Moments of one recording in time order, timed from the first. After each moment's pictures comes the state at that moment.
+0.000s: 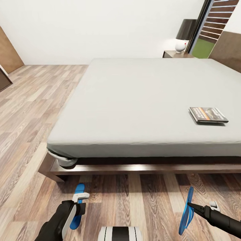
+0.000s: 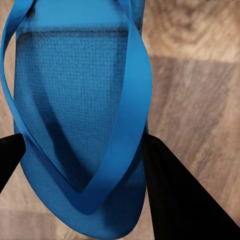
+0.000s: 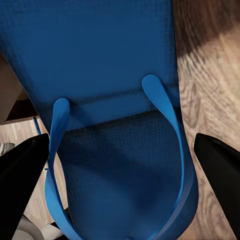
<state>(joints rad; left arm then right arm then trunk) -0.41 -0.04 0.06 -0.83 0.04 0.68 0.10 -0.30 -0.54 -0.06 -0.64 -0.68 0.60 1.04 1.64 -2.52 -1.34</state>
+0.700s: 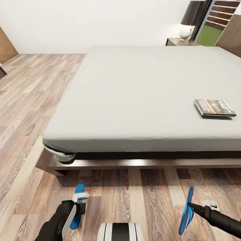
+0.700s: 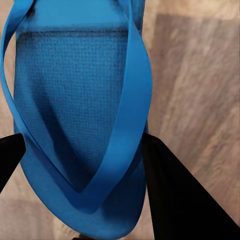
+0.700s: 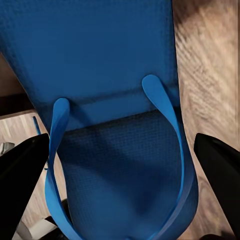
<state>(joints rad) -0.41 -0.04 0.06 -0.83 0.04 0.68 0.10 -0.30 -0.54 -0.06 -0.64 -0.68 0.60 1.04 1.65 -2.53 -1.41</state>
